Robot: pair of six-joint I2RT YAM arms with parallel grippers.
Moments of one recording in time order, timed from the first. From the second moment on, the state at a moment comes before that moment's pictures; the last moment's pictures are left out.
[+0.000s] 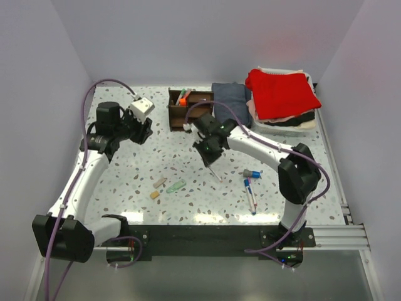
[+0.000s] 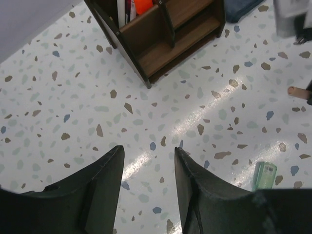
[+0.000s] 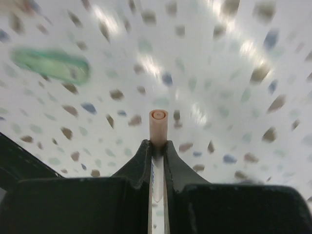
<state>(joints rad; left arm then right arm) -0.12 1.16 1.04 -0.46 0.39 0.38 0.78 1.84 1.46 -0.85 -0.08 0.08</state>
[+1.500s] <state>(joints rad) -0.05 1.52 1.24 -0.37 0.44 0.30 0.62 2.31 1.90 0.51 -0.20 -0.07</state>
